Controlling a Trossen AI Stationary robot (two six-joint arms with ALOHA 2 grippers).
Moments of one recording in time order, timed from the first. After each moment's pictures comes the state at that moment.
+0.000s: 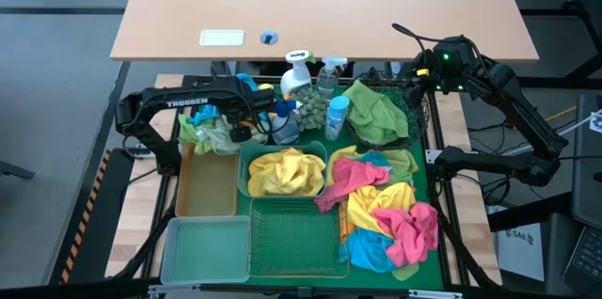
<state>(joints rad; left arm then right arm) 0.33 1.58 1.35 -1.40 -0.44 0.01 -0.77 1.02 1.36 -1.11 -0.04 -0.11</state>
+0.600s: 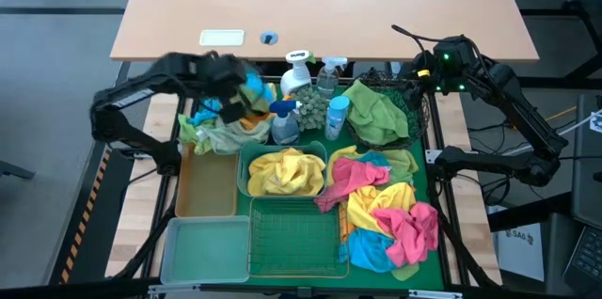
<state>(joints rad) 0.30 1.38 1.75 -1.45 -0.48 -0.05 -0.77 1.02 1.36 -1.10 -0.15 -0.11</state>
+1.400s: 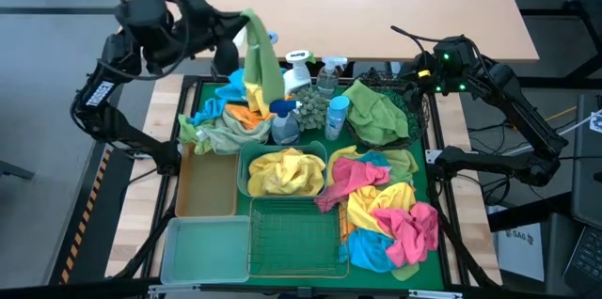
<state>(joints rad) 0.30 1.38 2.11 -0.72 -0.33 0.04 -0.77 1.02 1.36 -1.10 -0.18 -0.11</state>
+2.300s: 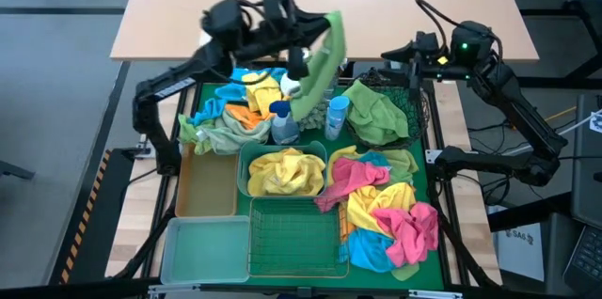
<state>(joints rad) 0.30 1.75 2.11 0.01 0.10 0.03 -0.76 1.02 1.36 -0.56 -0.58 -0.05</state>
